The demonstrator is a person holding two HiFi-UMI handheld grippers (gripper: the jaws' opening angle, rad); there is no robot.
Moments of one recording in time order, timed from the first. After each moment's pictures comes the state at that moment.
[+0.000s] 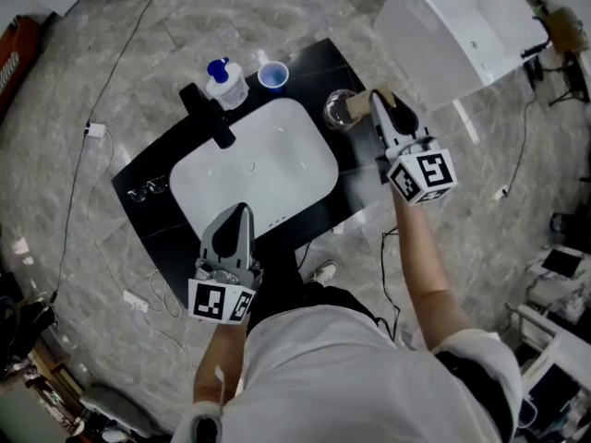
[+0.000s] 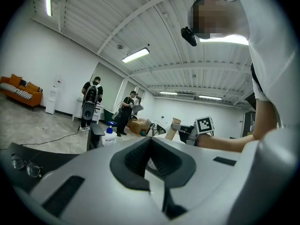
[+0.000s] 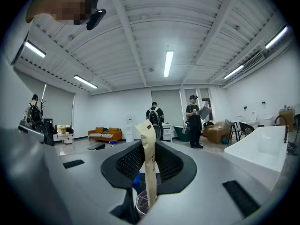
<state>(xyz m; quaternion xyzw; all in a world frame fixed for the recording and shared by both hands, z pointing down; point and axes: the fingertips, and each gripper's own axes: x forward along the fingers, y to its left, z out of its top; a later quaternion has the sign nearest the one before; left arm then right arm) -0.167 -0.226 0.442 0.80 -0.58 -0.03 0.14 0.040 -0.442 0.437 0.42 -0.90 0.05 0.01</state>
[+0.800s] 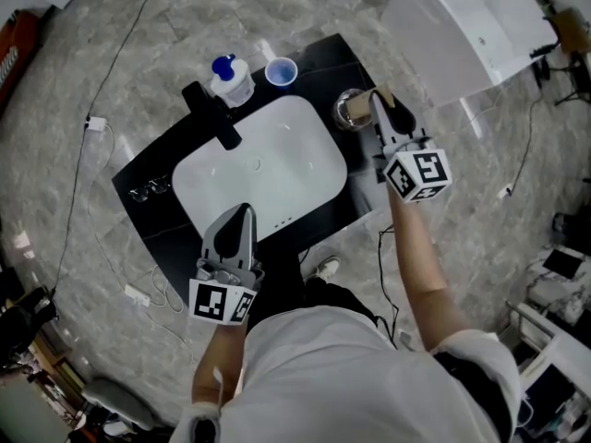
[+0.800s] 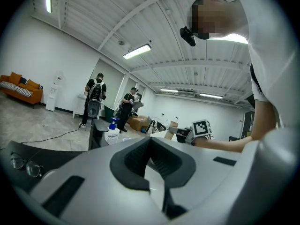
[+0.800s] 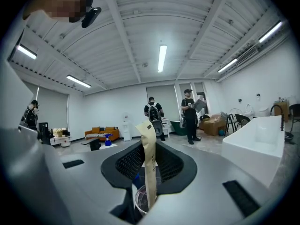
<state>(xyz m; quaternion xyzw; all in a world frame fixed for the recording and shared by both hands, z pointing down) -0.179 -0.237 0.457 0.80 -0.57 -0.02 0.16 0.028 -0.460 0.483 0.45 -0.89 0.08 0.01</state>
